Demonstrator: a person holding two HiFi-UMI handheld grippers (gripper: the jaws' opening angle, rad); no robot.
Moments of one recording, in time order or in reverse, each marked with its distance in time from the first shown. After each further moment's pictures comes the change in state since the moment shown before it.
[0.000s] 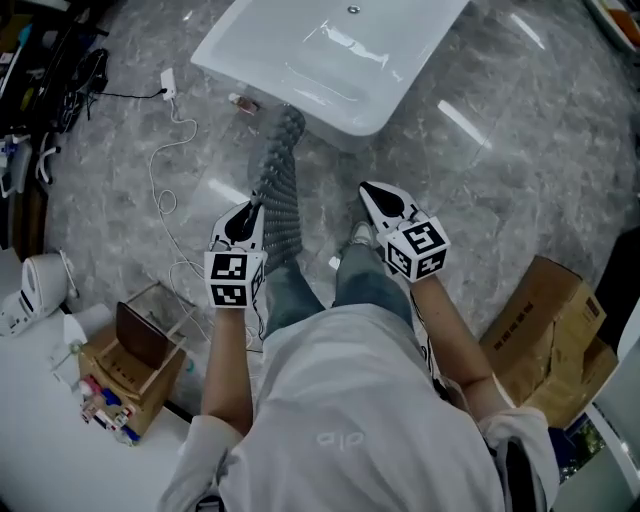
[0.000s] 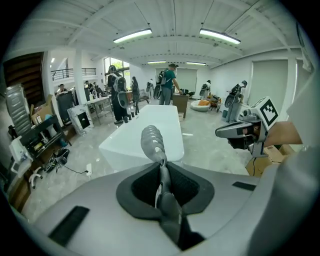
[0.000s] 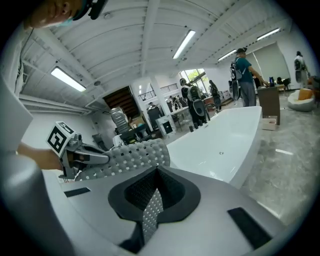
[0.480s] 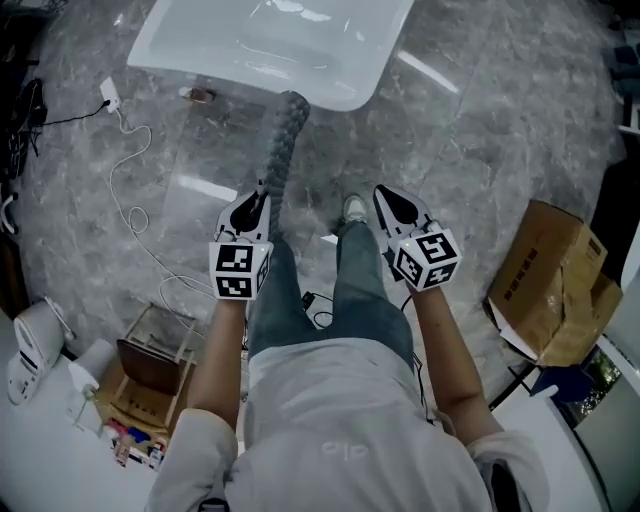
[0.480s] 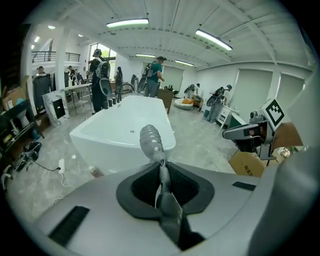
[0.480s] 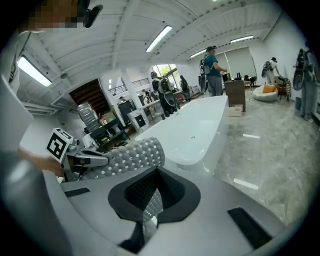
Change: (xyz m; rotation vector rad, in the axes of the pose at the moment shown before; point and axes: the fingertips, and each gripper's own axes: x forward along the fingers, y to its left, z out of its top) left arm 0.125 0.015 -0.076 0.012 0.032 -0.253; right arm 0.028 -0.046 -0.100 0.182 0.058 -0.312
